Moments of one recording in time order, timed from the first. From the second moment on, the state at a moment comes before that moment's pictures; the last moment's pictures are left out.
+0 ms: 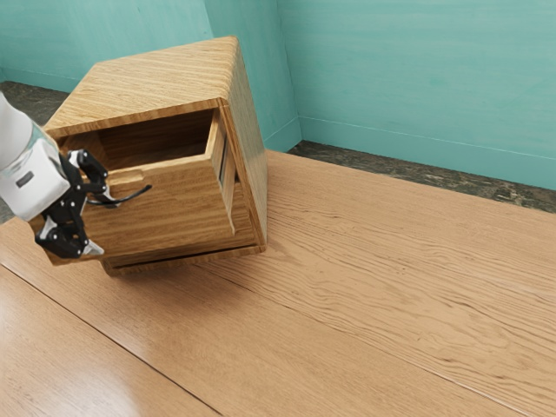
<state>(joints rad) 0.48 -0.57 -0.13 -2.18 -0.08 2.04 1.50</state>
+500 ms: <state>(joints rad) 0.48 -0.57 -0.14 -2.16 -0.08 2.04 1.50</state>
